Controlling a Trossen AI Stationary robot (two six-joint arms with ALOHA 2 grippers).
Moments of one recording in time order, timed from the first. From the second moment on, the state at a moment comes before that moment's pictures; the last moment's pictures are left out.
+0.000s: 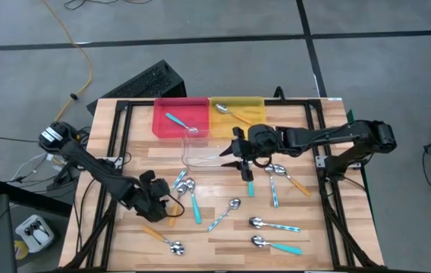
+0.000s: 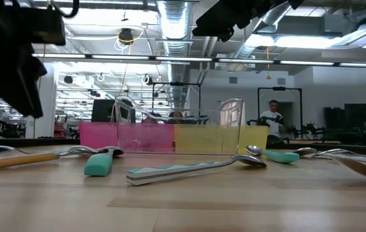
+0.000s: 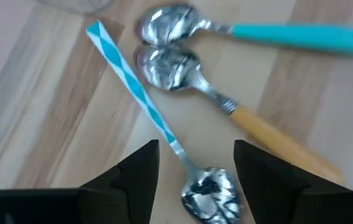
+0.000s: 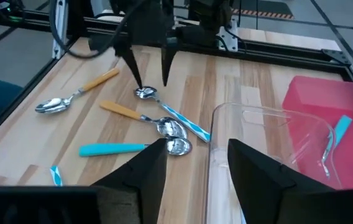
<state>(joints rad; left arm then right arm) -0.60 1.37 0.74 -0.69 -0.43 -0.96 -0.02 1.43 1.09 -0.12 -0.13 -0.13</state>
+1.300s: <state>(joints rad) -0.55 1.52 0.67 -0.56 -0.35 -1.20 -0.02 1.43 1.09 -0.13 -0.13 -0.08</state>
